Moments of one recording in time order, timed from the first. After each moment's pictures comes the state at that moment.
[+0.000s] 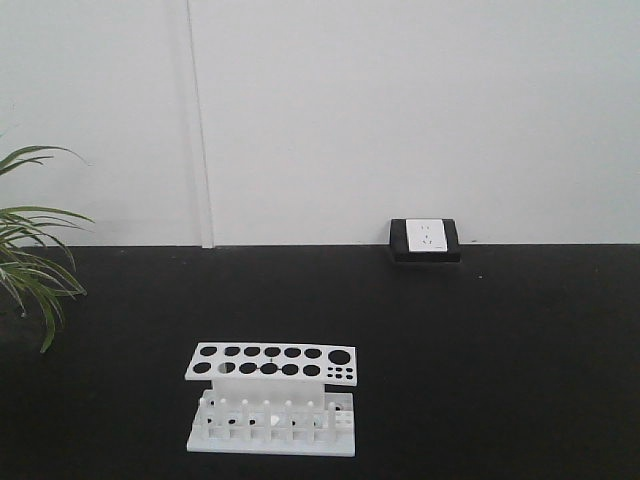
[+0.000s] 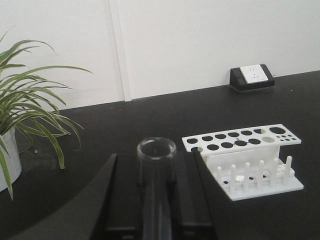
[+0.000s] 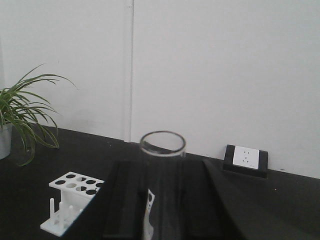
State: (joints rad) left arm -0.20 0.47 -0.46 0.38 0.20 -0.39; right arm 0.37 0.46 -0.45 -1.50 -0.03 1.44
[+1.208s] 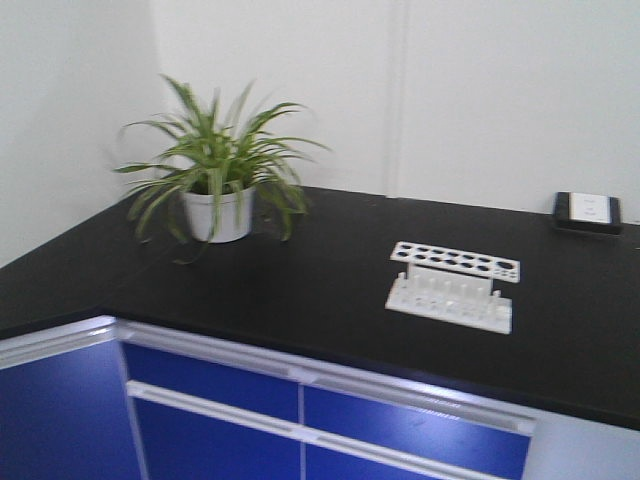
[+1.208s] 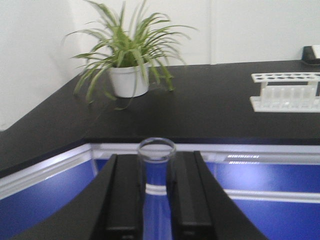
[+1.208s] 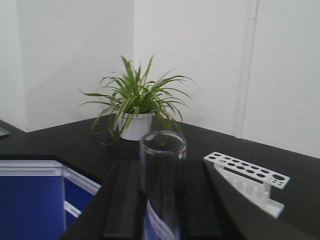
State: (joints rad) left arm -0.20 0.47 -0.46 0.38 0.20 -0.39; right arm 0.37 0.46 -0.45 -1.50 -0.02 1.44
